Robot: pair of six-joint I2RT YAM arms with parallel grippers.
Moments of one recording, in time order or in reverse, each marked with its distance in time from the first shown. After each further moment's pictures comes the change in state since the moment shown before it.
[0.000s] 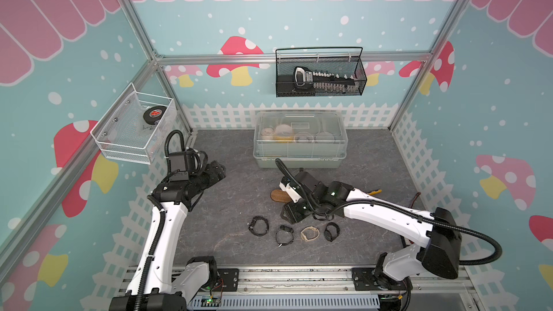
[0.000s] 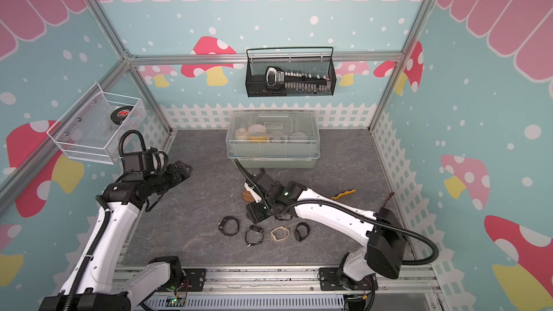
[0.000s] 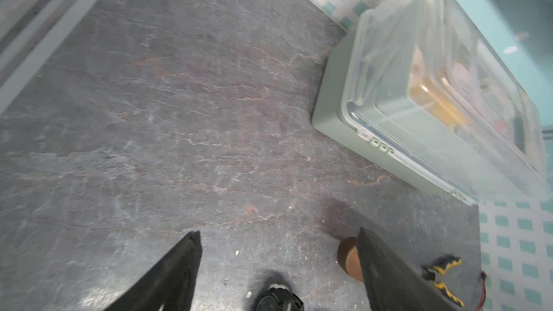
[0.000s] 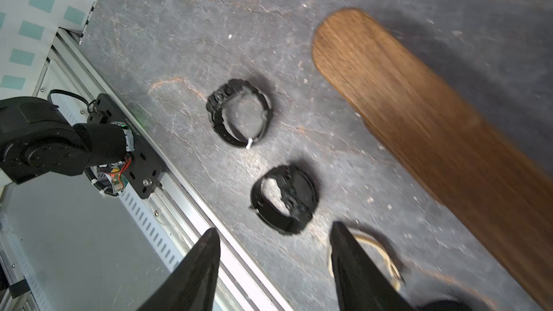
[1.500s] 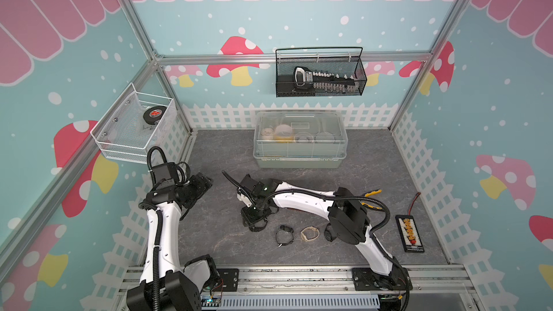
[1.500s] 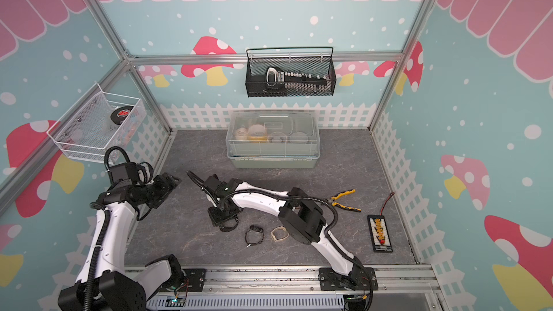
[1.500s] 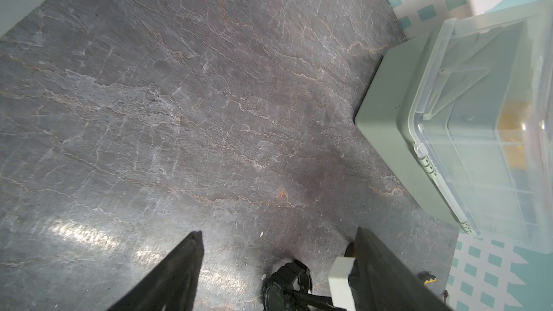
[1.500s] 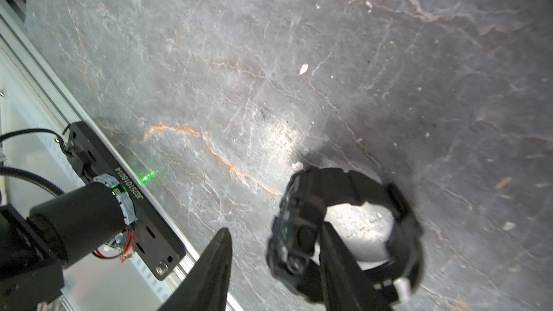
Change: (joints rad) left arm 0.254 0.026 -0.123 -0.026 0.186 0.017; right arm 0.089 0.731 0.649 -0.126 -0.142 0.050
